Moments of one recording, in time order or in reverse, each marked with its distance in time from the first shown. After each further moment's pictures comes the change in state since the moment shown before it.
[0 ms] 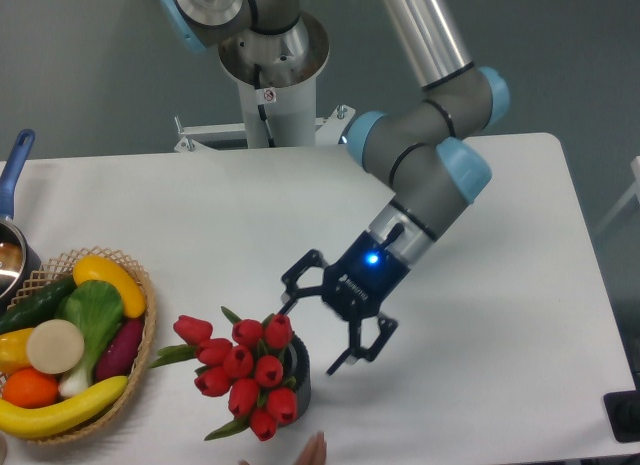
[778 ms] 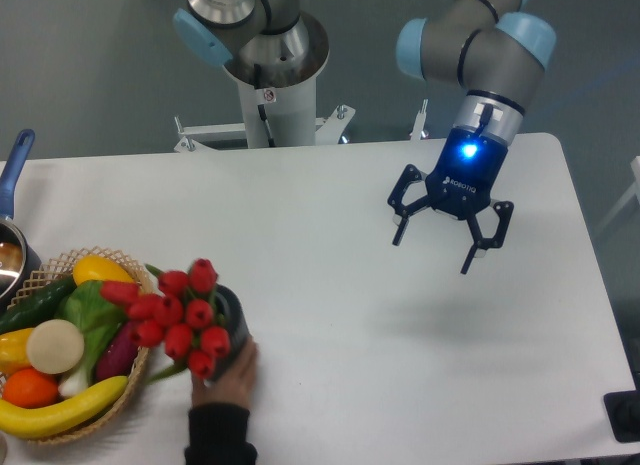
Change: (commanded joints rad) arm 0.149 0.200 -0.127 -0.006 0.505 0.170
